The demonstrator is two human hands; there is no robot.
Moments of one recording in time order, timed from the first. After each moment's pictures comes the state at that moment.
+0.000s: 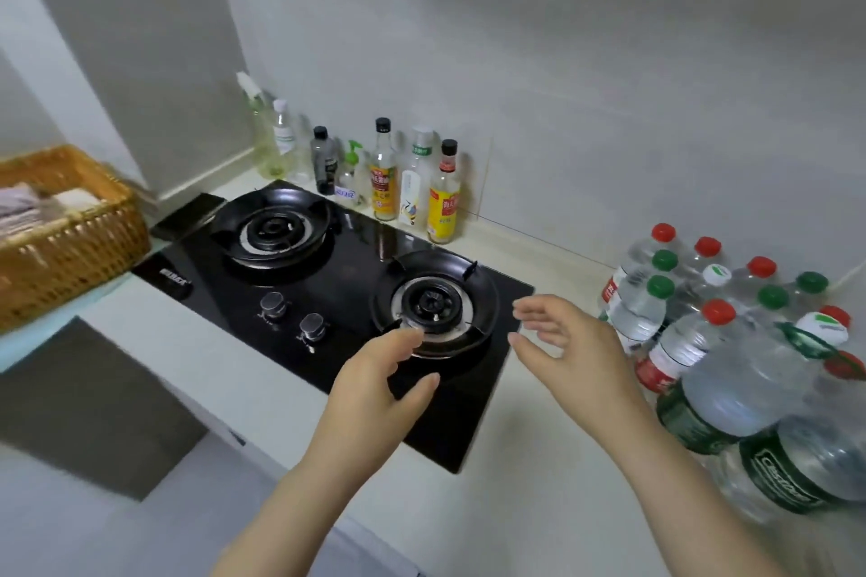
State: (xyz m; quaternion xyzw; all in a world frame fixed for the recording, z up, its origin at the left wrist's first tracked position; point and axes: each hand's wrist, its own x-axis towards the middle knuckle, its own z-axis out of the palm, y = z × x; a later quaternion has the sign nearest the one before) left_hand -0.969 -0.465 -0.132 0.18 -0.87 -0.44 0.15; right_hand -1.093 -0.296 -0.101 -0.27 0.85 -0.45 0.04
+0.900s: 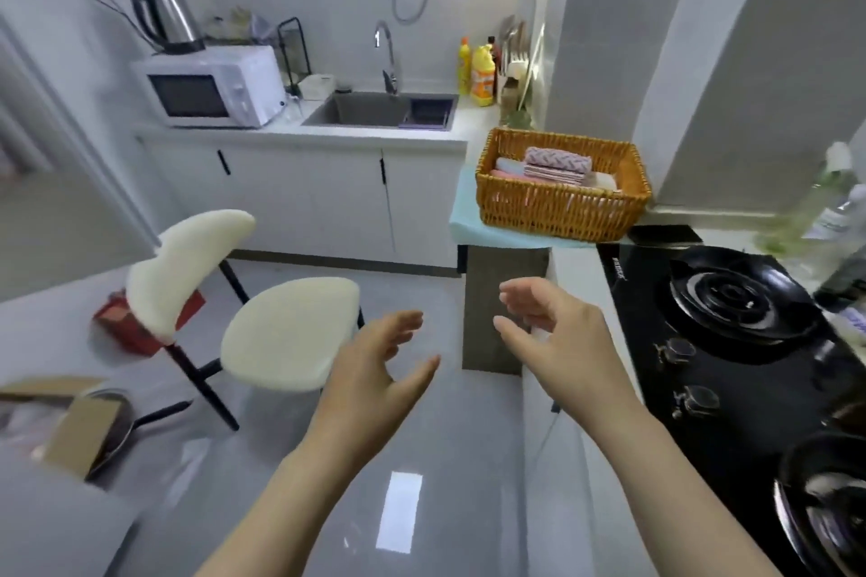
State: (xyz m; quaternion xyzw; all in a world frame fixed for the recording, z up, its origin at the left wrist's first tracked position) left_hand -0.703 -0.457 -0.091 0.65 -0.63 -0.22 0.37; right_hand -0.893 -0.508 -0.072 -0.72 0.52 -0.36 0.28
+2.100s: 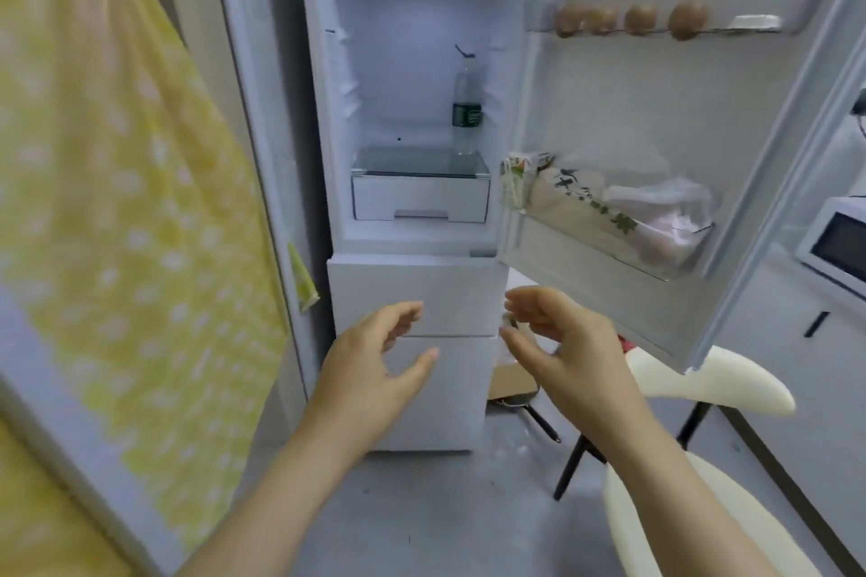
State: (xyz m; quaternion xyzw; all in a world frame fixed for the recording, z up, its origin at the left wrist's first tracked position) left_hand -0.516 -0.265 -0.010 0.86 -0.08 0.18 0.47; right_hand -0.495 -0.466 0.009 -0.88 -0.16 -0.20 0.41
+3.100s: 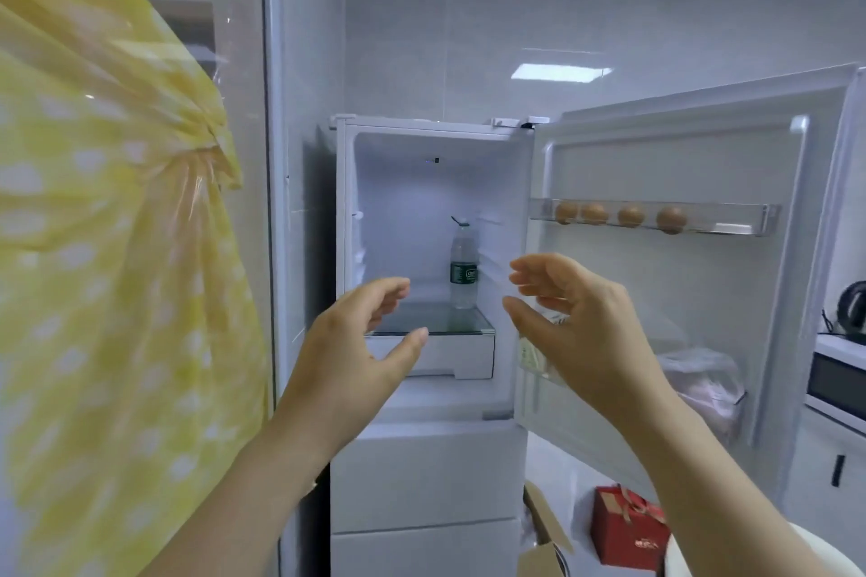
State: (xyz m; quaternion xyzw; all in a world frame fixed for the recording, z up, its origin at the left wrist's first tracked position) left_hand -0.444 -0.152 0.146 0.80 -0.20 0.36 0.44; right_hand -0.441 -0.364 0.174 -0.81 -0.22 -0.41 0.36
